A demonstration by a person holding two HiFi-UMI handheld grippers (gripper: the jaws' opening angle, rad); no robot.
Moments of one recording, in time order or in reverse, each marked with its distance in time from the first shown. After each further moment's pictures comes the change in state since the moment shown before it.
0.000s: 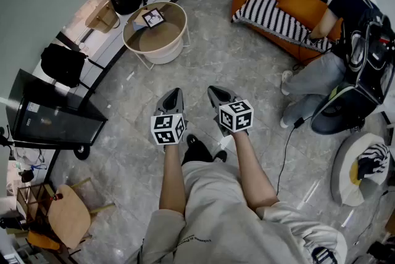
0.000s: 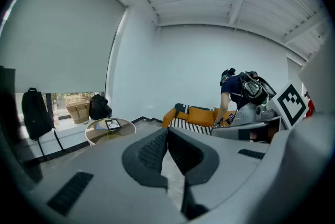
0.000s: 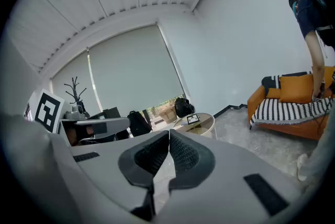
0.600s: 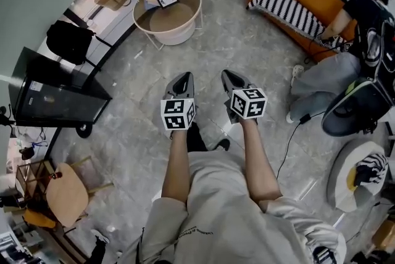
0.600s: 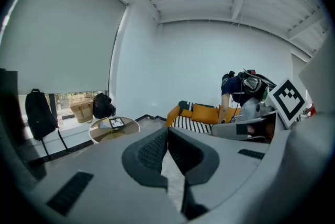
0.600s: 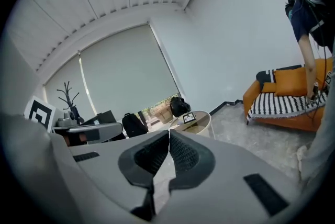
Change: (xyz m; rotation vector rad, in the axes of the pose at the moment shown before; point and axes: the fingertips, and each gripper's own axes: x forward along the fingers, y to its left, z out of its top) left arm 0.036 0.006 0.006 0.004 0.005 0.021; right arm 0.023 -0.039 0.017 0.051 -0.004 -0.059
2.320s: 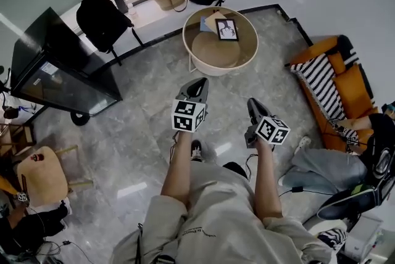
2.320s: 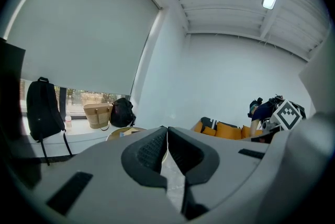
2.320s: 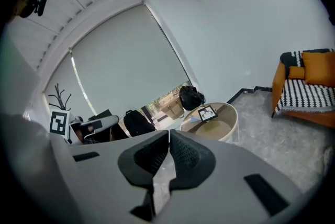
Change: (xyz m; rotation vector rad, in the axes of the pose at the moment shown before) left arm 0.100 0.376 0.082 -0.176 -0.116 0.084; right arm 0.324 0.084 0.067 0.072 0.145 0.099
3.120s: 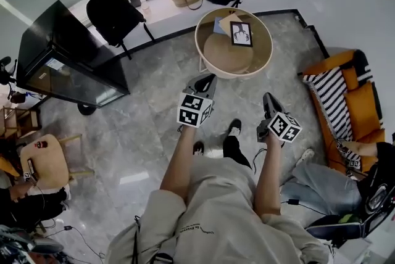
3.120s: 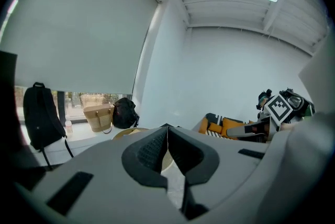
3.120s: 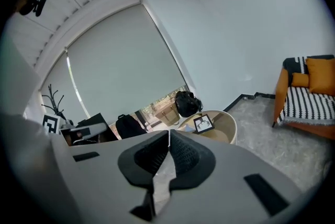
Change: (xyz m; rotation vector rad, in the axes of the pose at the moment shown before) left arm 0.071 0.036 0.023 0.031 0.044 0.026; right arm 0.071 -0.060 0.075 -0.033 -0.022 -0.028
